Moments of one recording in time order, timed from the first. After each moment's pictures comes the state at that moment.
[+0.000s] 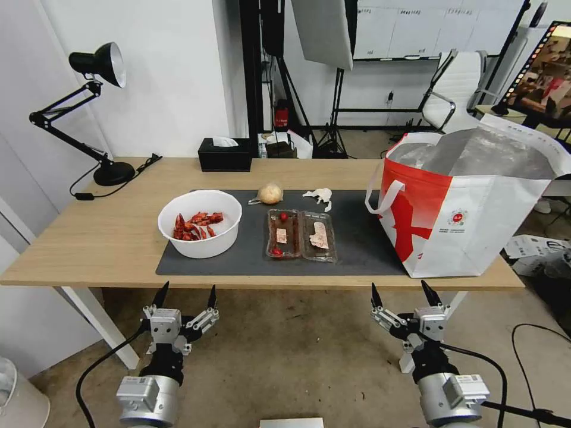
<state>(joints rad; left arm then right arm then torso) 1.80 -1.50 -0.55 -2.30 0.00 0.00 0.00 -1.80 1.50 0.55 2.30 0.00 0.00 0.00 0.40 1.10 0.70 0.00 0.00</state>
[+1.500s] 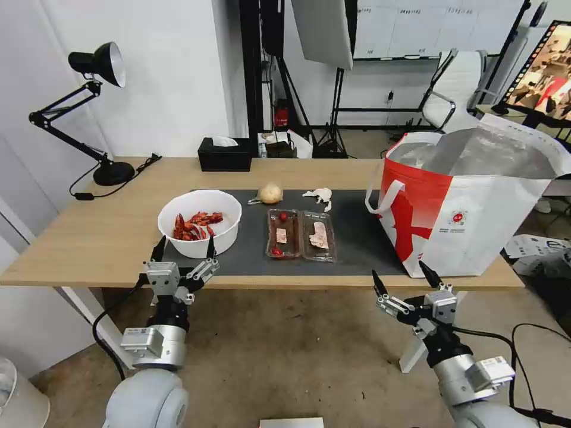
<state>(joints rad) 1.54 -1.33 -0.44 -2.27 -0.14 0.01 -0.21 -1.73 1.26 0.60 2.29 0.28 0.00 -0.04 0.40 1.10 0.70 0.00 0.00</state>
